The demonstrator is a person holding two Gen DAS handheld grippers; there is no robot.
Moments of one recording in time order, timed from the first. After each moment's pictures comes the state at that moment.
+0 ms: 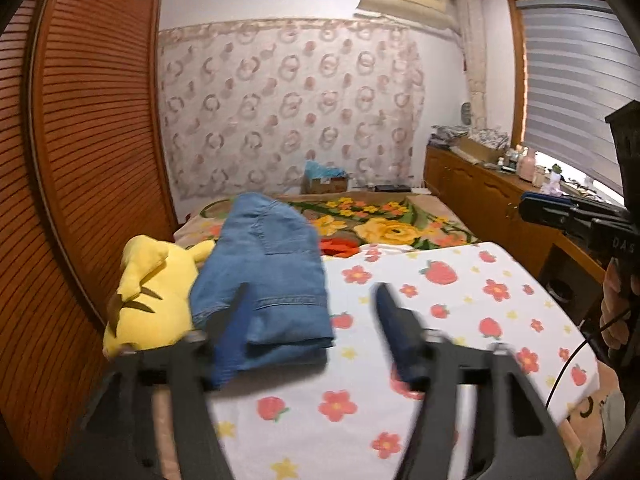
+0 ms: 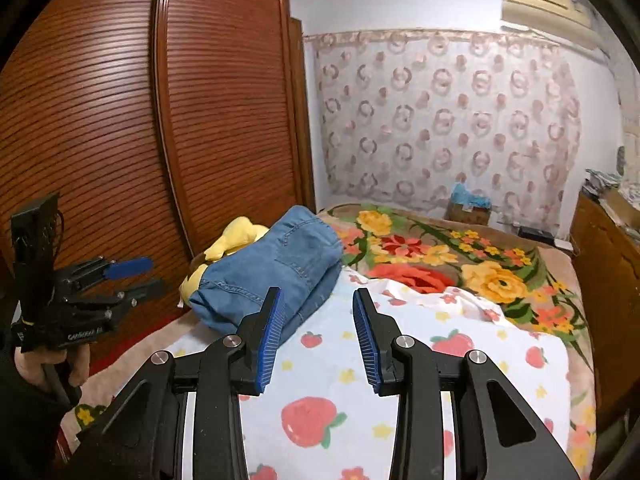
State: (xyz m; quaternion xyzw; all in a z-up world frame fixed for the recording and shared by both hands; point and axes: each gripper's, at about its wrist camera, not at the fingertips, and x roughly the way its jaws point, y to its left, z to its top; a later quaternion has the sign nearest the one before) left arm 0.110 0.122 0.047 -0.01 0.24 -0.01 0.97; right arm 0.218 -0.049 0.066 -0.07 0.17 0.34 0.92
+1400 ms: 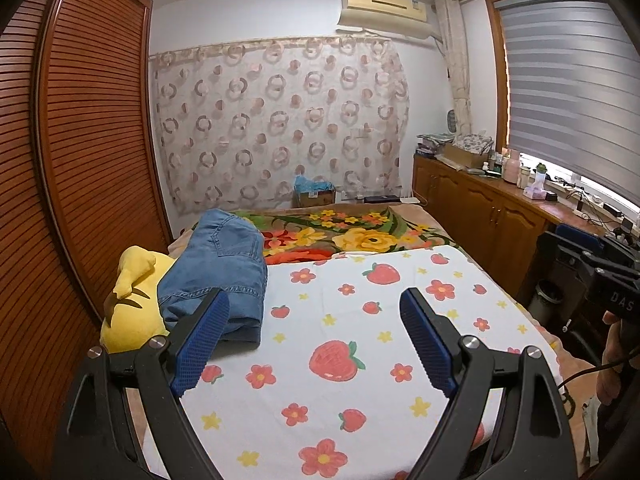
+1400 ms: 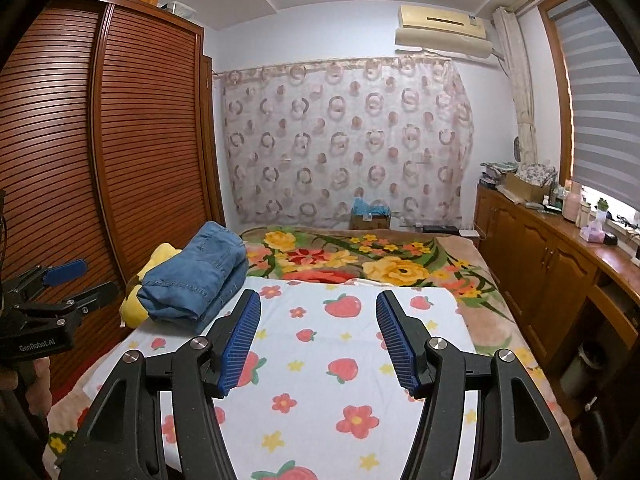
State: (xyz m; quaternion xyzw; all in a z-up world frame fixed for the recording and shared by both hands) left arm 0.037 0.019 0.072 0.01 0.22 0.00 0.98; right arm 0.028 -0.095 0.073 -0.02 0.13 0.18 0.97
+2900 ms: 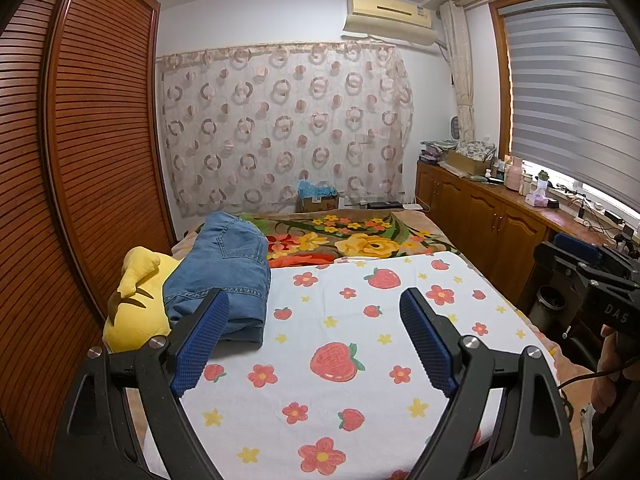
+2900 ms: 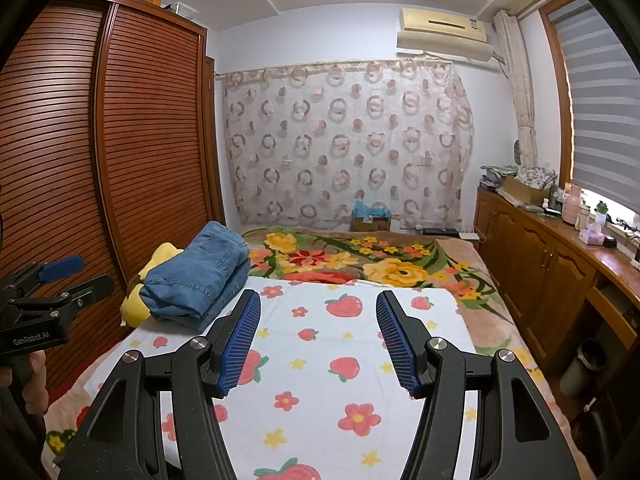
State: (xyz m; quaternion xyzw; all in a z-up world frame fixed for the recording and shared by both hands) left arm 0.034 0.024 0.070 0.01 0.21 0.00 0.98; right arm 0.035 -0.108 0.068 -0.03 0.13 0.18 0.97
